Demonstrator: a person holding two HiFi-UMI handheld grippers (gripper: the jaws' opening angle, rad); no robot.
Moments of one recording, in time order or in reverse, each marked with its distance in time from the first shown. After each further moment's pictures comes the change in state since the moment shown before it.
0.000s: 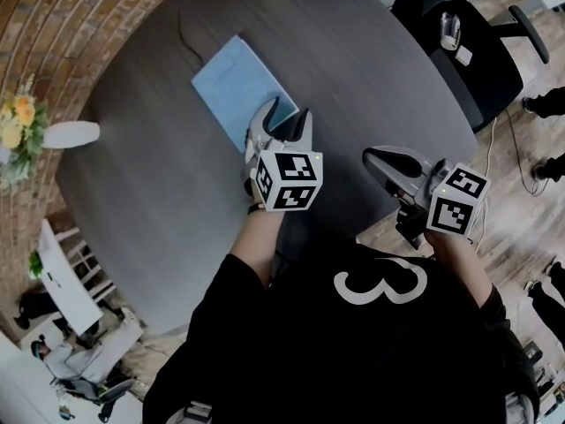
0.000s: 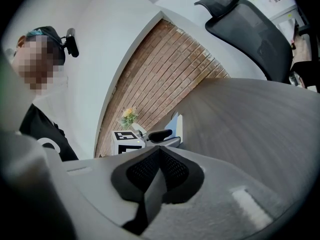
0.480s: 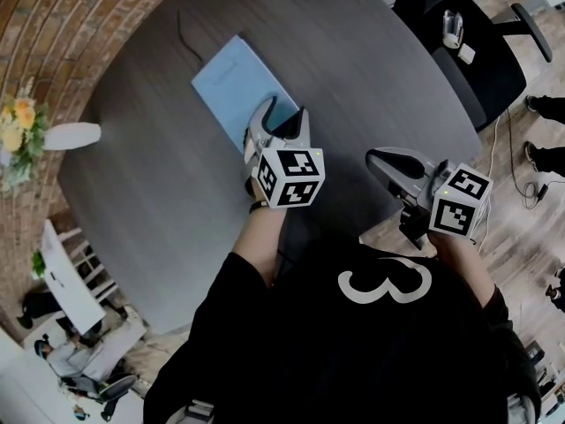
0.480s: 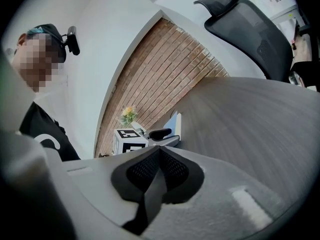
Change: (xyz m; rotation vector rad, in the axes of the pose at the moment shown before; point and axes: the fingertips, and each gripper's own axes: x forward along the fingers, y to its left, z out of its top) left arm 0.009 0.007 -0.010 0.026 0.041 0.053; right arm -0.002 -0.006 -0.005 -0.007 0.013 -0.002
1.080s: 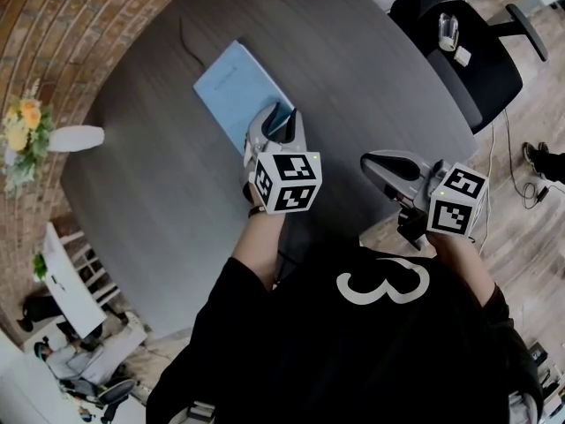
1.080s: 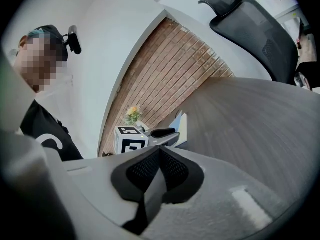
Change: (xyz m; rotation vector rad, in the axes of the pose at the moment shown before) left arm -0.017 0.003 0.010 -0.021 -0.006 0.002; right arm -0.002 0.014 0.001 -0.023 0.004 0.045
